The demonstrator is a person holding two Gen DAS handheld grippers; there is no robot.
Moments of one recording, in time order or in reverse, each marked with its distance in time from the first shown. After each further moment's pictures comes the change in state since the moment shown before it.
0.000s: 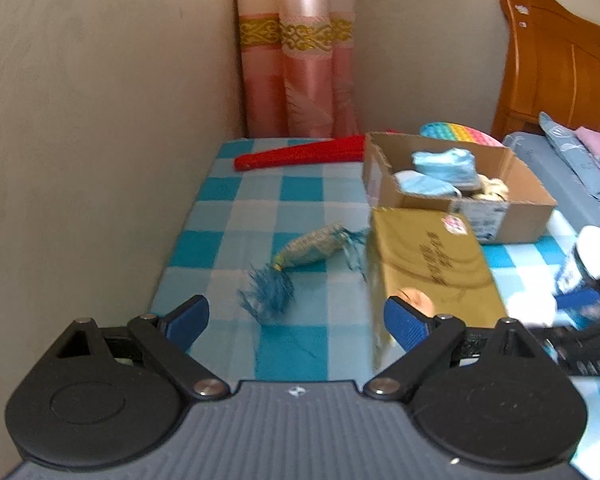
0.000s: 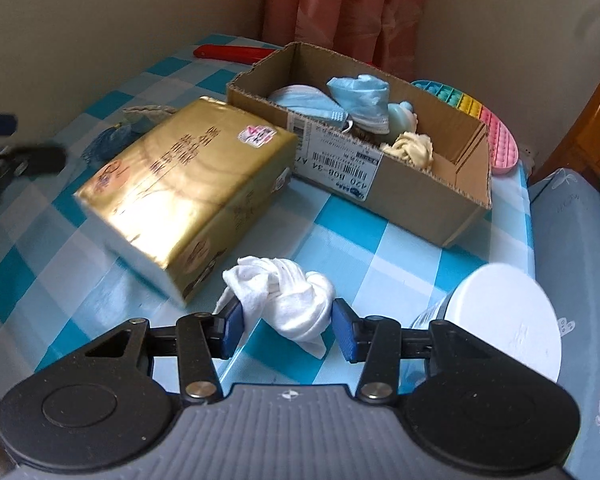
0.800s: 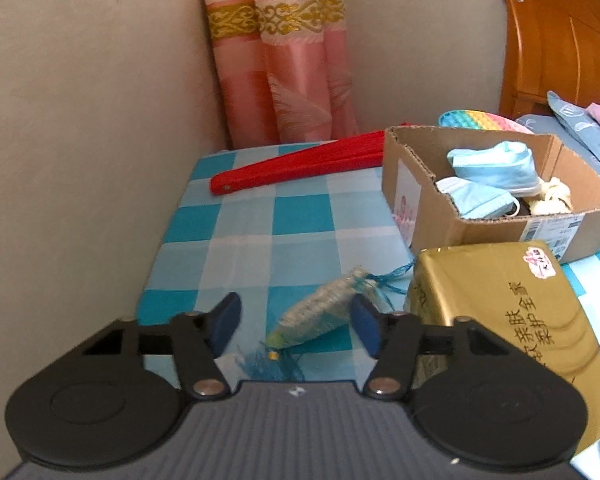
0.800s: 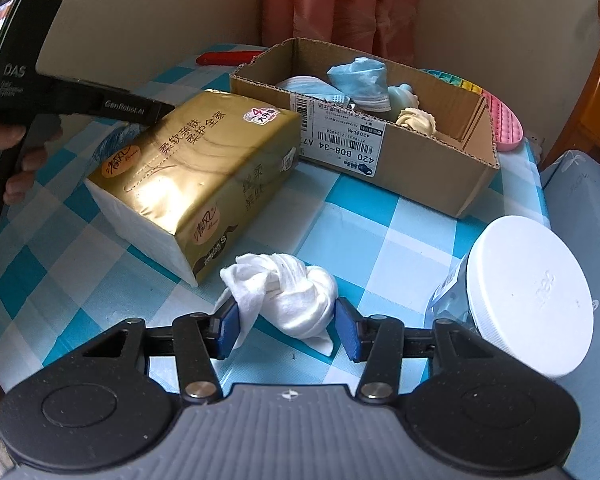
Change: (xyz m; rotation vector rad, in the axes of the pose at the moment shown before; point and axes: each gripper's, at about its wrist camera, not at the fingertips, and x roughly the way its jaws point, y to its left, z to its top) left arm 0.100 -0.004 0.032 0.095 -0.016 0.006; right arm 0.004 -0.002 -0.025 0.059 -0.055 0.051
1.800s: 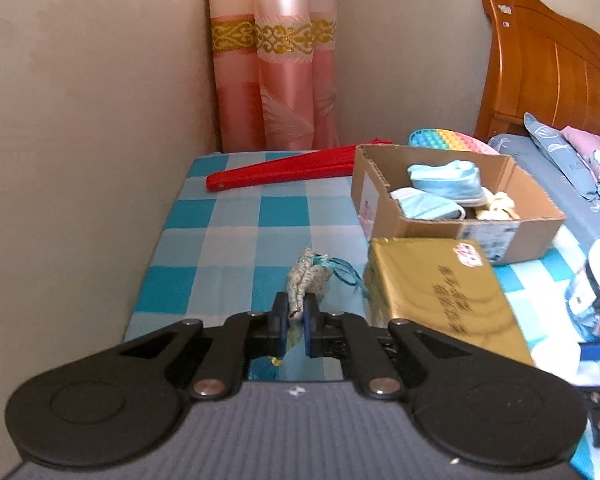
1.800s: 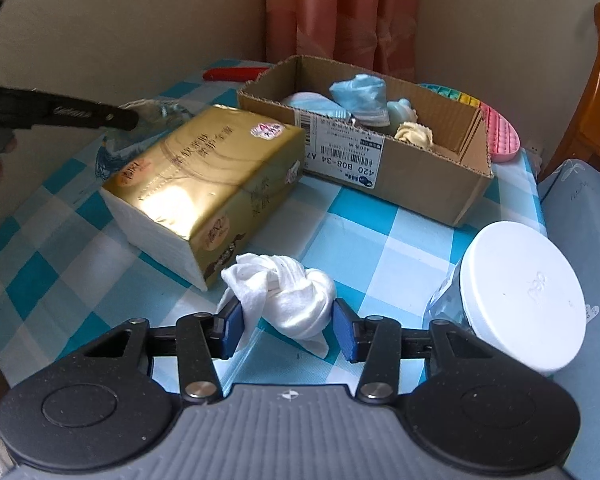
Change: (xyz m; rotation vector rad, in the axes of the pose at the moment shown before) left arm -0.056 0.008 -0.011 -0.057 -0.013 -0.079; right arm -0.015 0.000 -0.006 0.002 -0.054 0.017
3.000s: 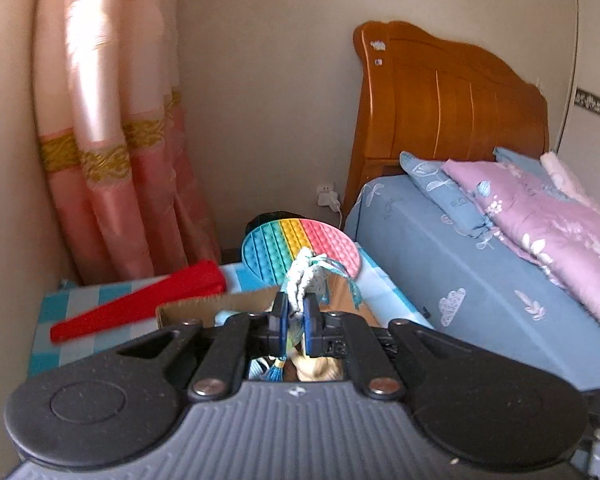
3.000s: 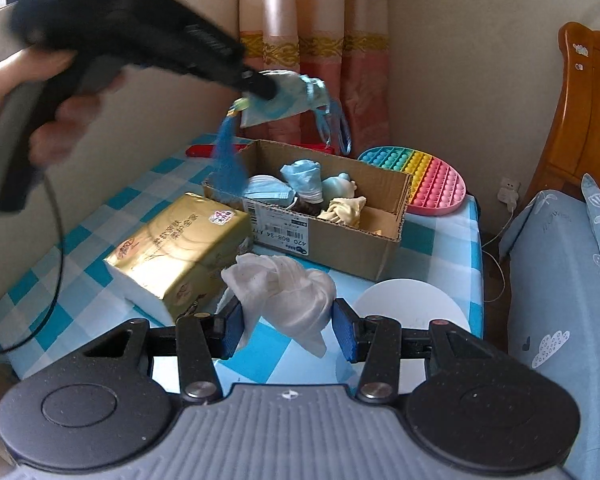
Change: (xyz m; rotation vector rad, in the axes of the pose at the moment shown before) left arm -0.014 -0.117 0.130 0.147 -0.111 -0.320; right arm -0.073 -0.053 0.008 0.032 -0.159 -0.003
